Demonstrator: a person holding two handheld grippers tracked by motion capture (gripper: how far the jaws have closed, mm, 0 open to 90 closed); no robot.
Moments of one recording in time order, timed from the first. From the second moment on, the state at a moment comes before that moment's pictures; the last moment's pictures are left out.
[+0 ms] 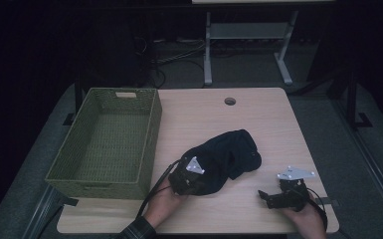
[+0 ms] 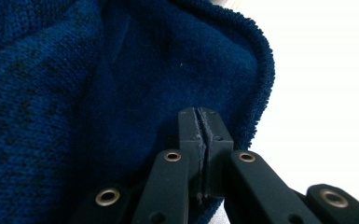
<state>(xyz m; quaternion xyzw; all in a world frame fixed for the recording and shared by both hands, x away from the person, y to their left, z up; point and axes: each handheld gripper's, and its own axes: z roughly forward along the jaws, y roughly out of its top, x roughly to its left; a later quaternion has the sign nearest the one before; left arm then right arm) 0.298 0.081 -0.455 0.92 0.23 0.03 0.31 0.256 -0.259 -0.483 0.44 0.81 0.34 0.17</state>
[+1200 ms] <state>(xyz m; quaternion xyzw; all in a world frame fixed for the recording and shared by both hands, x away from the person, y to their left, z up) 0.308 0.086 -0.458 0.91 0.26 -0.02 0.33 0.267 -0.204 -0.453 0.39 0.82 0.40 0.11</state>
